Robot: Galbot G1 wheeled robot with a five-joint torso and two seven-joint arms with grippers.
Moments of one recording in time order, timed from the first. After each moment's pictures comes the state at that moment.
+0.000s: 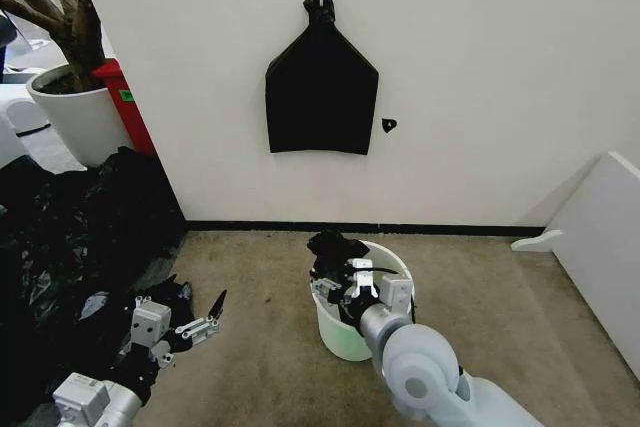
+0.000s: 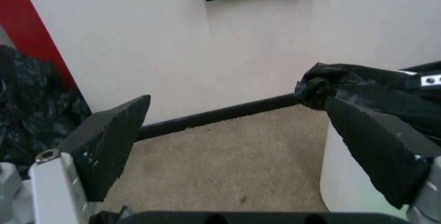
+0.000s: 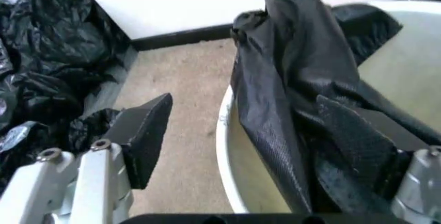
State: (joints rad) left arm 2.04 -0.94 -0.77 -2.41 -0.46 0.00 -0.07; right arm -1.06 1.08 -0.16 2.17 1.06 -0.46 0.77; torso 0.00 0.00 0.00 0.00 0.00
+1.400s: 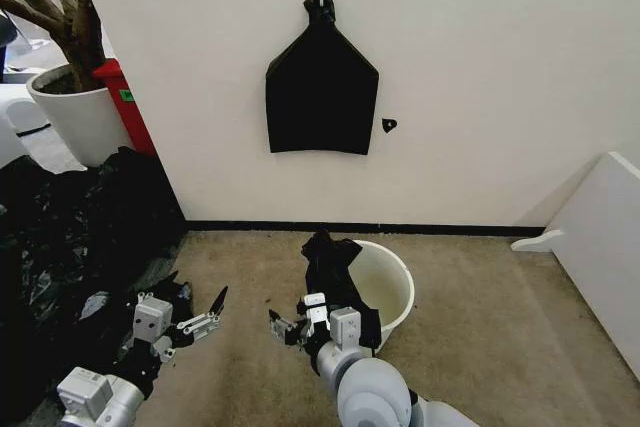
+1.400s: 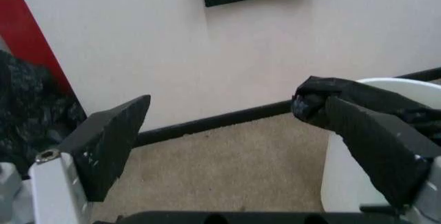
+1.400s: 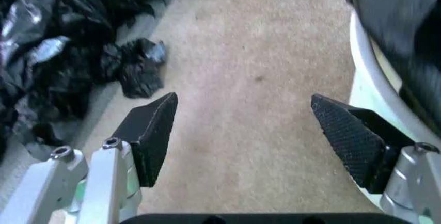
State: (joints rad) left arm 1.99 -0.92 -0.75 -2.39 -0.48 0.00 -0.07; right arm -1.04 1.14 -0.41 2.09 0.92 -0.47 0.73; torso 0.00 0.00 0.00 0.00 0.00
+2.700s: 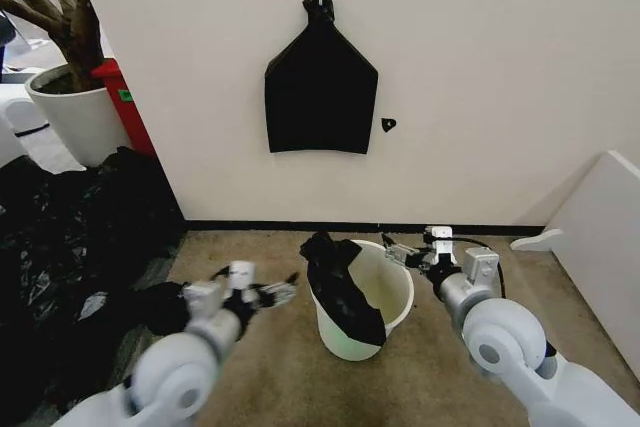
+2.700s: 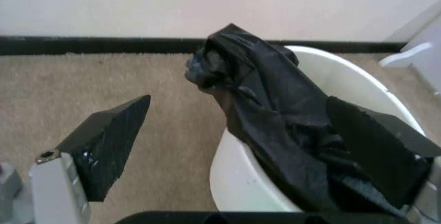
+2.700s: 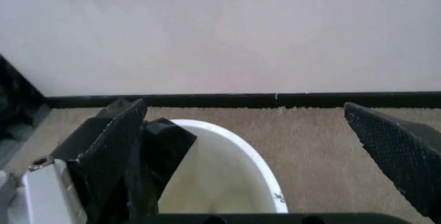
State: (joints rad) left arm 1.04 -0.84 0.07 -2.22 -1.11 0.45 -0.67; right arm -1.19 0.91 0.22 2.16 0.90 -0.43 0.52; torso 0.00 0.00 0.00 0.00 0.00
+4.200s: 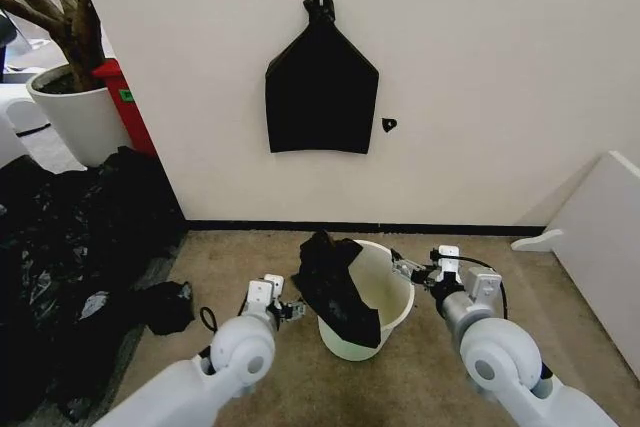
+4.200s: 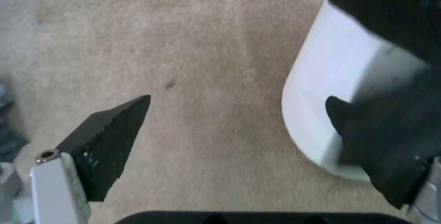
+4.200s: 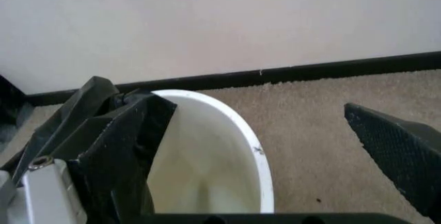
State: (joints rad) left arm 1.02 -0.94 0.20 -2.04 -1.07 0.61 -0.91; right arm -1.32 0.95 0.27 2.18 0.88 -0.40 0.54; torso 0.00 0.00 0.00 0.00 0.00
